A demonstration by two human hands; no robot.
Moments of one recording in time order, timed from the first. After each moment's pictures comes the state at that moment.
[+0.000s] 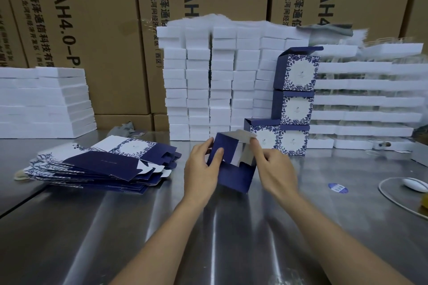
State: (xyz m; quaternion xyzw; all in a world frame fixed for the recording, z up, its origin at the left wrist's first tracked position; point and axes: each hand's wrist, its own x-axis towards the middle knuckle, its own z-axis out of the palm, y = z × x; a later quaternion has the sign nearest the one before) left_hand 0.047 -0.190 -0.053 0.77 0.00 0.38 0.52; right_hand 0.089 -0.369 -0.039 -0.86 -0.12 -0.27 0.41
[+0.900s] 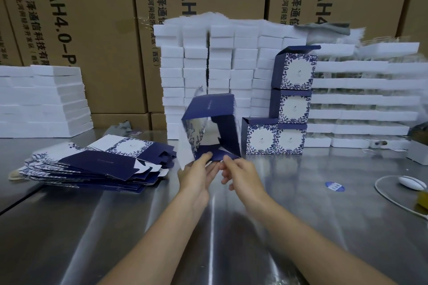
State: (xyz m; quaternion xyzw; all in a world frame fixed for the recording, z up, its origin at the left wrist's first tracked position) left_hand 0.053 -0.198 -0.052 0.38 0.15 0.20 0.89; right_hand 0.062 -0.313 -0.053 -0.71 -0.14 -0.01 0.69
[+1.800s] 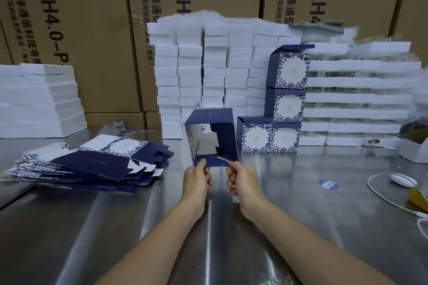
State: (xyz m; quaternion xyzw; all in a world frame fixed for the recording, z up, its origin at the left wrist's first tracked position) left_hand 0.061 -0.203 -0.076 0.59 0.17 0.16 0.77; right_hand 0.072 -0.319 -0.064 -0.65 -0.02 0.03 0.76
